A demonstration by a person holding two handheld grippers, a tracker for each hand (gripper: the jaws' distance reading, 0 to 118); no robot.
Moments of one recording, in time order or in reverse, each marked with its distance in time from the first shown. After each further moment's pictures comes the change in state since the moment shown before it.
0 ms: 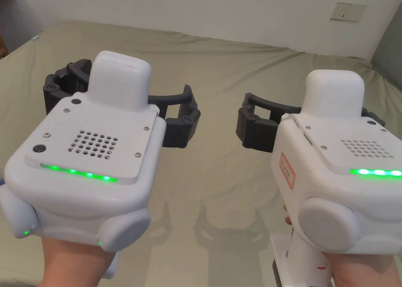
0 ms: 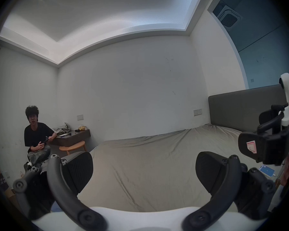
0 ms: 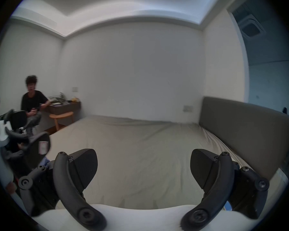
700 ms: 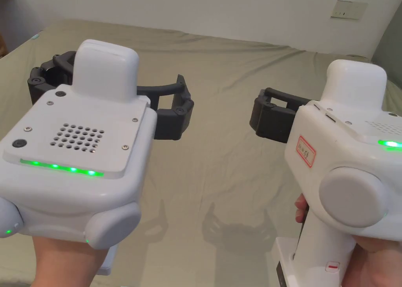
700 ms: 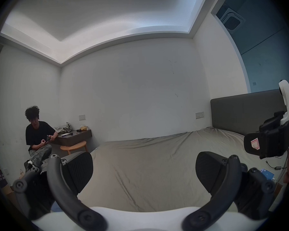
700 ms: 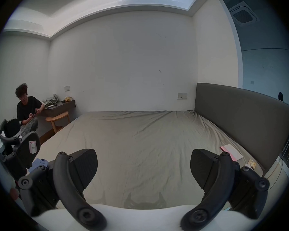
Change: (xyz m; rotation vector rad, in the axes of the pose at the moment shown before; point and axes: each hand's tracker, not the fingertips) left arm -0.004 0.005 -0.001 0.016 0.018 0.023; right arm 0.011 0.010 0.000 -0.069 -0.006 -0.070
